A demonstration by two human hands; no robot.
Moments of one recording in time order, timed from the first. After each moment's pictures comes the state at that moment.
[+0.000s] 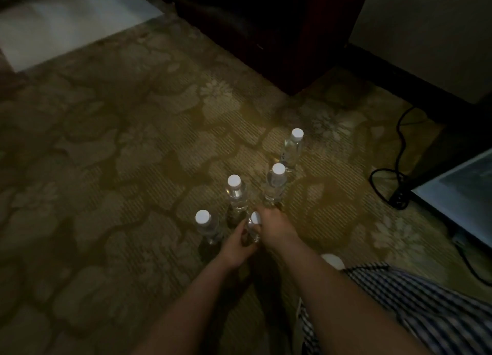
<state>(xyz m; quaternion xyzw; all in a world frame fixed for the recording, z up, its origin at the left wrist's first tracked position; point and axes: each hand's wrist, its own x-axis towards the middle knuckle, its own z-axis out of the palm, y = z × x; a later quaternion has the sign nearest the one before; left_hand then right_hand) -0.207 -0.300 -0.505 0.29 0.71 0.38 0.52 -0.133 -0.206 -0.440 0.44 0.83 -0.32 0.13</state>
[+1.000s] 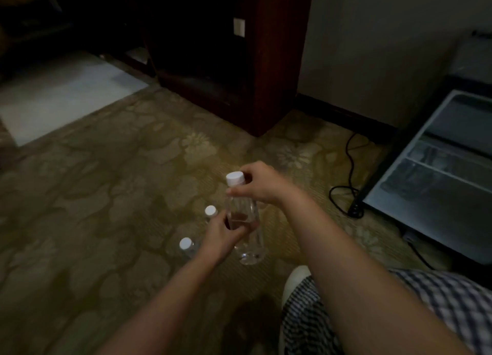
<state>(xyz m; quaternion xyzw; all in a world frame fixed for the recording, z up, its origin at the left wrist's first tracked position) -0.169 -0.283 -0.333 0.35 0.70 0.46 0.42 -0.087 -0.168 -0.252 0.36 0.80 -0.48 -0.06</state>
